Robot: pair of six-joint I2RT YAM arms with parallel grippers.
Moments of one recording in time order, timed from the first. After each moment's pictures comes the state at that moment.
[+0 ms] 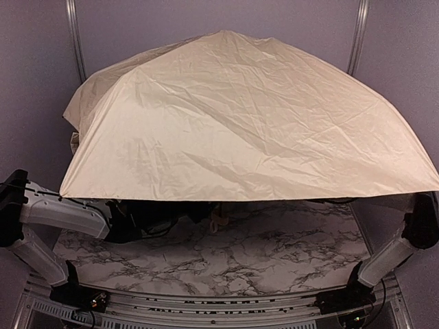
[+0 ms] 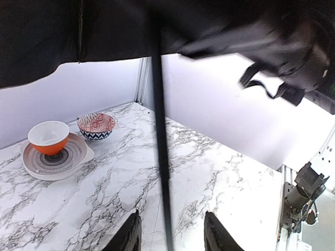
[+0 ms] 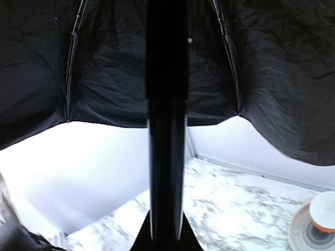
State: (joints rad) left arm -1.07 1.50 0.78 0.65 -0.07 -0.23; right arm 0.89 1.52 1.13 0.56 -0.05 0.33
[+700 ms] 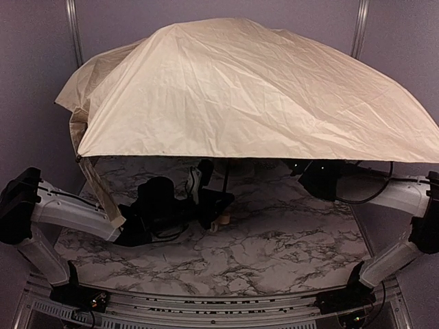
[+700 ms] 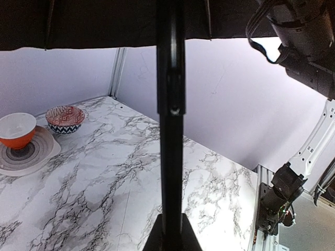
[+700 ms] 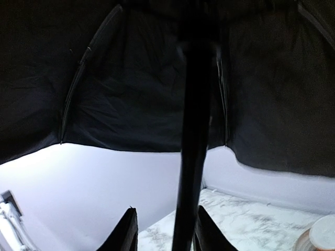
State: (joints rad) left arm -1.11 1.60 0.82 0.71 0.00 -0.31; right arm 0.88 1.43 1.13 0.62 -0.03 0.38
